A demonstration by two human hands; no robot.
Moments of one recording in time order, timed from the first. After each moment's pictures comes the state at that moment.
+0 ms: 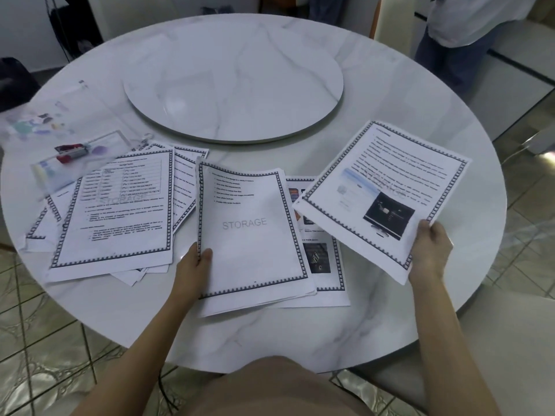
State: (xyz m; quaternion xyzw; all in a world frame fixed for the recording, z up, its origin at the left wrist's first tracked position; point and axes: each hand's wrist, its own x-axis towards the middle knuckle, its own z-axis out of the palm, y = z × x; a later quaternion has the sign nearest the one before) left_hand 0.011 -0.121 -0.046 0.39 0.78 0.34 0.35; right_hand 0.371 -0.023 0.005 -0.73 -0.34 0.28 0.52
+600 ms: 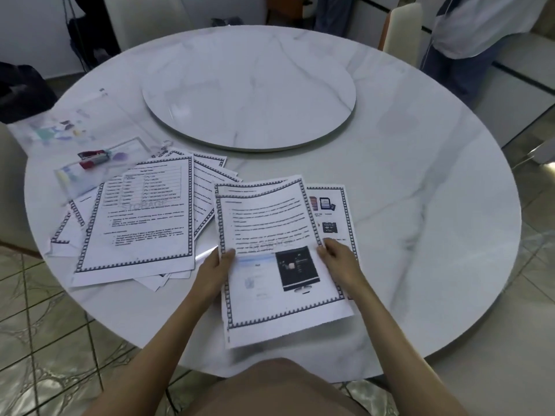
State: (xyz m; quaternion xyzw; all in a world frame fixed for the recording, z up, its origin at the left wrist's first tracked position) left_hand 0.004 -0.122 -0.024 0.36 0.70 0.40 0.48; right_hand 0.241 -0.052 -0.023 -0.59 -0.63 0.44 0.23
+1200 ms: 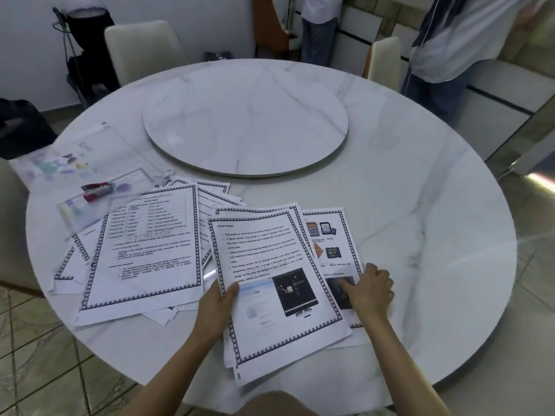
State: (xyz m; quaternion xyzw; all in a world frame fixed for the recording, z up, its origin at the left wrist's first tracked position) left_hand -0.007 -0.130 -0.023 0.40 0.71 0.39 0.43; right_hand 0.240 -0.059 -0.021 -0.83 -0.52 0.19 0.09
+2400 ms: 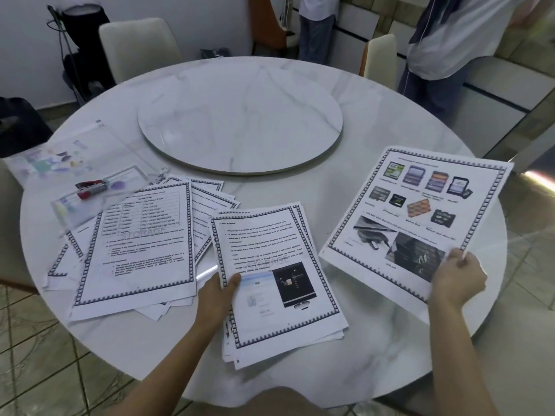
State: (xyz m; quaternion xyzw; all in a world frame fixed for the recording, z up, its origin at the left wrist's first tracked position) left_hand 0.005 -0.119 -0.023 0.40 0.74 0.37 0.40; right_hand 0.338 -0.045 0.047 -0.83 -0.29 0.07 0.48
